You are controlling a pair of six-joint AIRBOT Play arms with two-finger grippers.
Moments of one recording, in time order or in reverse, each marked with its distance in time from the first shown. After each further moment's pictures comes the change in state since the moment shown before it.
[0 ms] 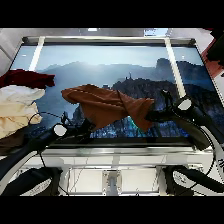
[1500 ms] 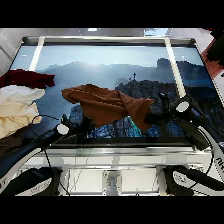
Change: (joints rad) left arm -0.008 -0.067 0.001 -0.098 0.095 -0.048; right arm 0.018 -0.027 -0.042 0.047 -0.009 -0.059
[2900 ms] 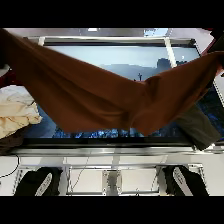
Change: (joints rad) left arm 0.377 0.559 0.731 0.824 -0.202 0.439; right arm -0.402 0.422 0.805 0.029 0.283 0.041
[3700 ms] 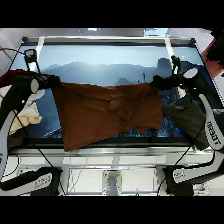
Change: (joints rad) left arm 0.017 -0.697 0.015 0.352 -0.148 -0.219; right arm 0.315 -0.809 -0.147 0.026 -0.370 0.057
